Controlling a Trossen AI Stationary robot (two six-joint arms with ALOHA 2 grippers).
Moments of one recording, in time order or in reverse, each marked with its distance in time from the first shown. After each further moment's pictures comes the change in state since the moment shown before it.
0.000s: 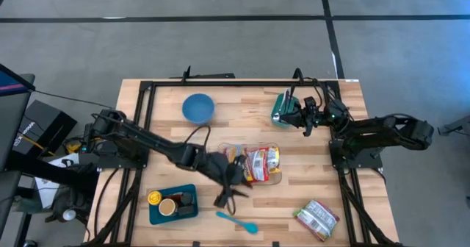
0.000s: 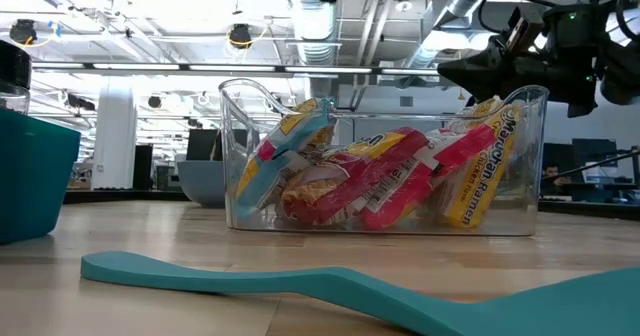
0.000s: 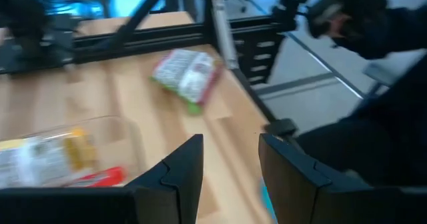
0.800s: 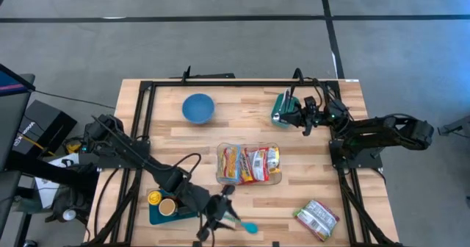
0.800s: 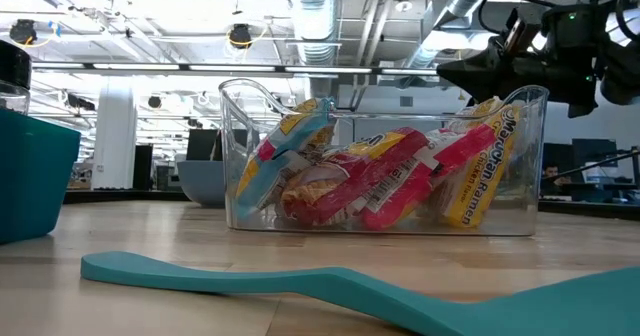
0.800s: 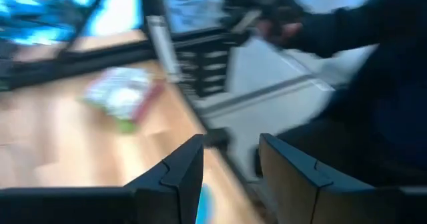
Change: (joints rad) left arm -0.257 -0.002 0.000 0.059 -0.172 -0.045; right arm 0.000 0.000 0.000 -0.002 0.023 0.003
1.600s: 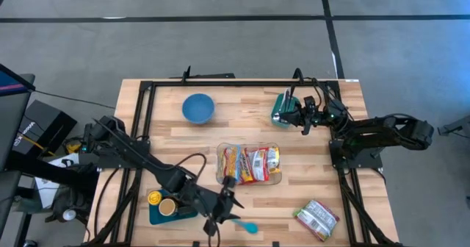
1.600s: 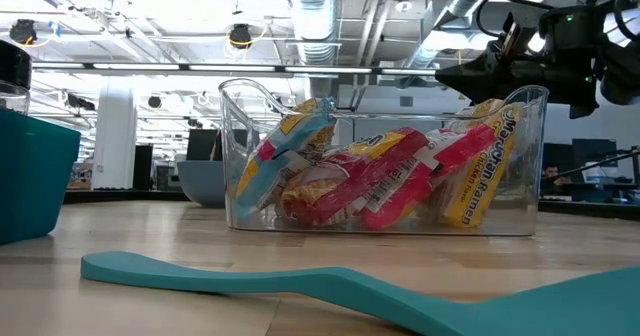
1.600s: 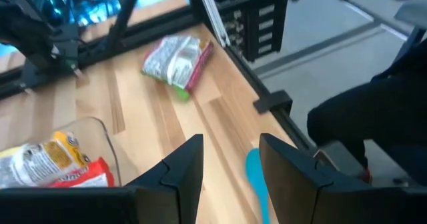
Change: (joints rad) left arm 0.007 0.029 0.128 -0.271 -0.188 0.117; right arm 0.000 0.000 0.000 -0.029 0.030 -0.001
